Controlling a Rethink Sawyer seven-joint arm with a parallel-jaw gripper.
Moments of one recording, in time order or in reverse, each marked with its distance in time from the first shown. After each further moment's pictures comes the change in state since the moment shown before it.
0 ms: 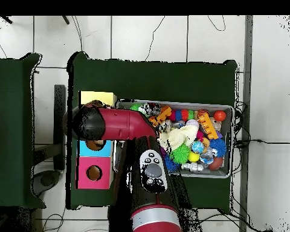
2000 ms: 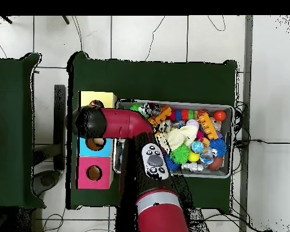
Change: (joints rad) arm -0.033 0.048 0.069 0.001 0.005 0.017 0.000
